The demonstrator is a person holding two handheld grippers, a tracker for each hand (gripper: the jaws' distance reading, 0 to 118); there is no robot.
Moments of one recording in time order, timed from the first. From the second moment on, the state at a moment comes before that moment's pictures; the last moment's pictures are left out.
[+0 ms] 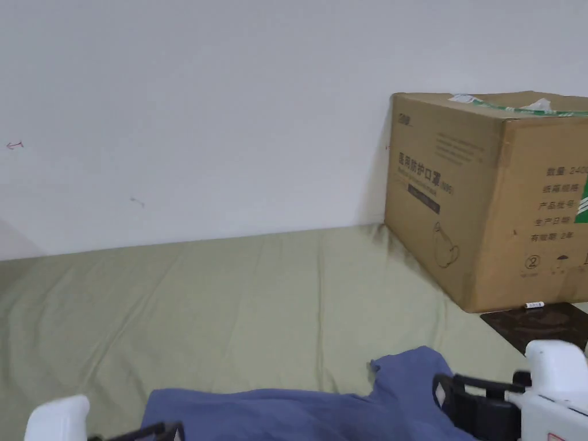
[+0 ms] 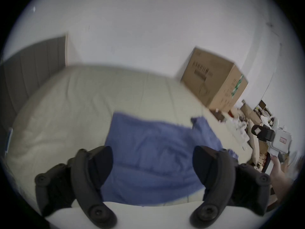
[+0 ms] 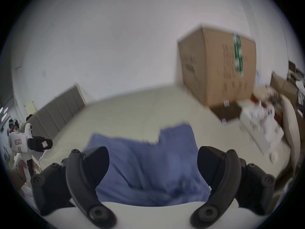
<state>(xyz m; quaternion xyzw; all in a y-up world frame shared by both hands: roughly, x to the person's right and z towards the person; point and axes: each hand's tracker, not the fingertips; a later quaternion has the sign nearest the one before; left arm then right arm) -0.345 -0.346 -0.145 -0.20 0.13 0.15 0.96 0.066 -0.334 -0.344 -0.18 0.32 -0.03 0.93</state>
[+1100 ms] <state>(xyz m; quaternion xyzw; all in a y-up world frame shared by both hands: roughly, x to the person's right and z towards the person) -0.565 -0.519 -0.409 -0.48 0.16 0.22 0.83 -0.015 -0.371 -0.434 -0.25 0.33 -0.02 0.91</state>
